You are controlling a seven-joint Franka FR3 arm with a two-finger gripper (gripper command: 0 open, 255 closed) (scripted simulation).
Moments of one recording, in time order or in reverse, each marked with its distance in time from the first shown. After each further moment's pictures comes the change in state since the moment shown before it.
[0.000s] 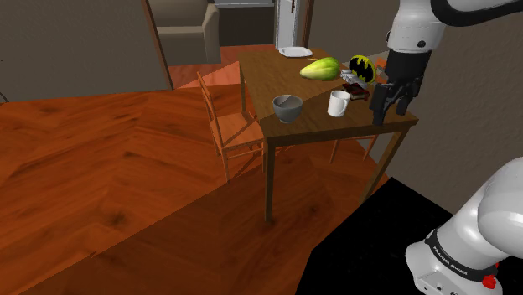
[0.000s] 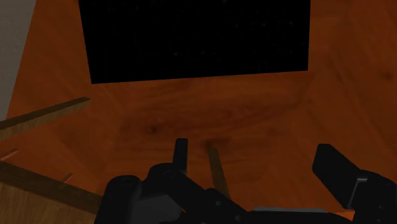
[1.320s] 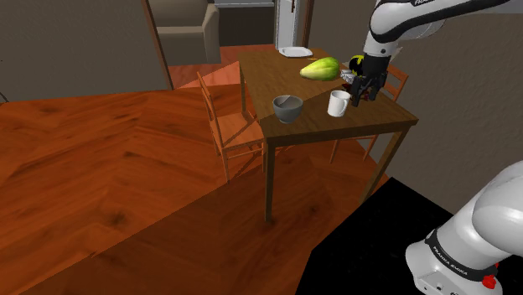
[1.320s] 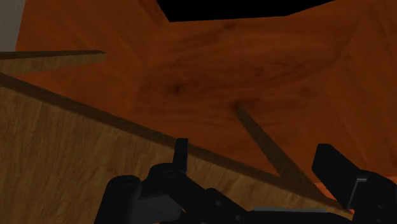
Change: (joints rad) arm -0.092 0.520 -0.268 0.221 -0.083 0.366 -0.329
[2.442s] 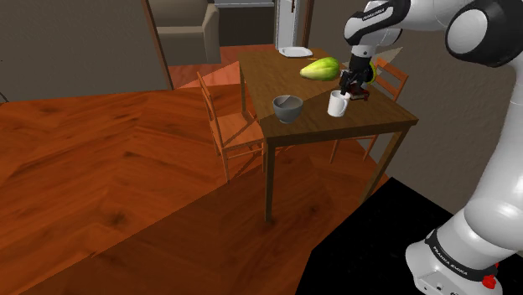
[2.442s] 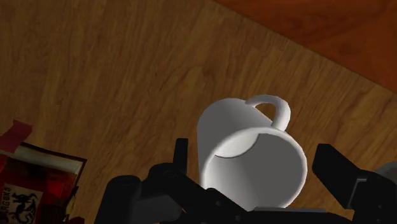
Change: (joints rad) arm -0.141 0.631 -0.095 0.588 0.234 0.054 -0.324
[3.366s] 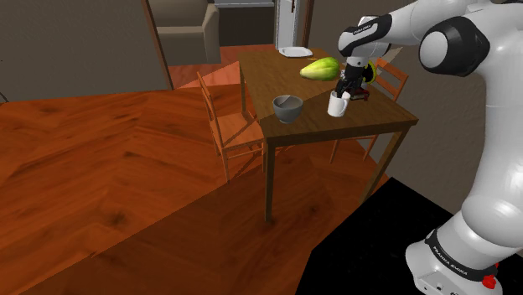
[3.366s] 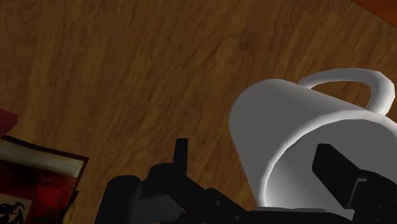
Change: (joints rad) arm -0.054 0.173 0.020 0.128 0.062 0.044 -0.049
